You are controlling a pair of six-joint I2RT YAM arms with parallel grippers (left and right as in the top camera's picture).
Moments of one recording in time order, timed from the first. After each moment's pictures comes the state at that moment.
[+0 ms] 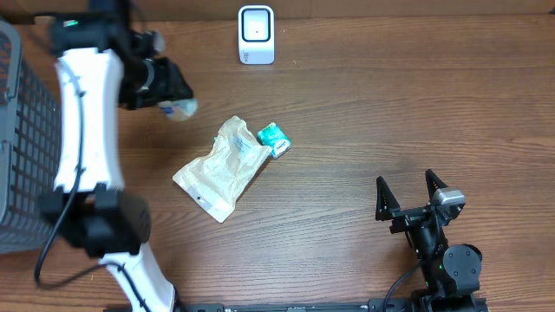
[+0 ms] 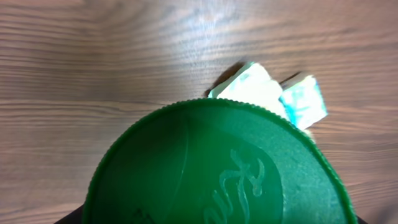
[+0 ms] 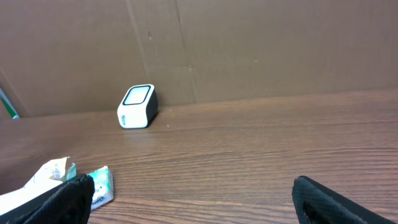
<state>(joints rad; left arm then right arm) 0.04 2.03 2.15 -1.54 0.20 -0.10 0.13 0.01 0.02 -0.03 -0.06 0.17</state>
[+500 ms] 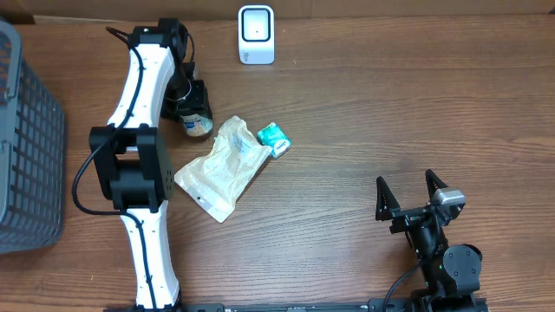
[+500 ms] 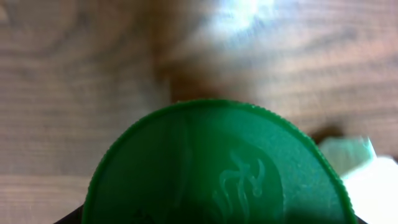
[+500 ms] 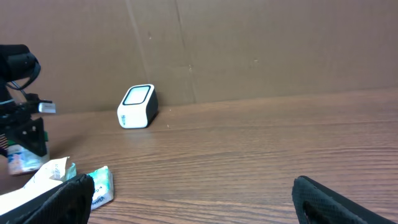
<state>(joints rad) -0.03 2.38 2.15 -1.37 0.03 -0.13 0.13 0.01 0.02 -0.03 -0.06 0.17</state>
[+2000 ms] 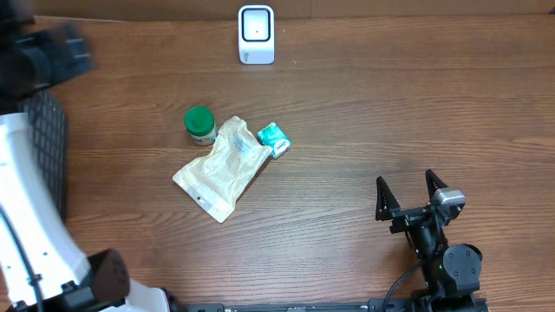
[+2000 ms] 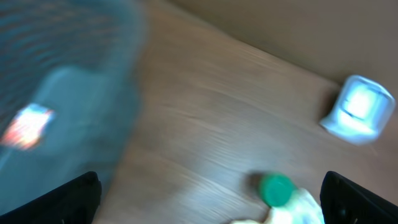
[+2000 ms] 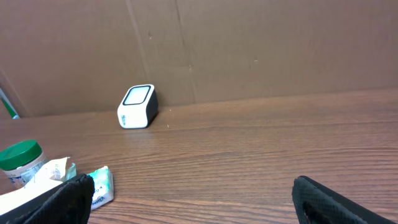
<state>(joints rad) 0.35 1.71 2.28 -1.39 0.00 -0.17 0.13 0.01 0.02 -0.03 -0.06 0.17</state>
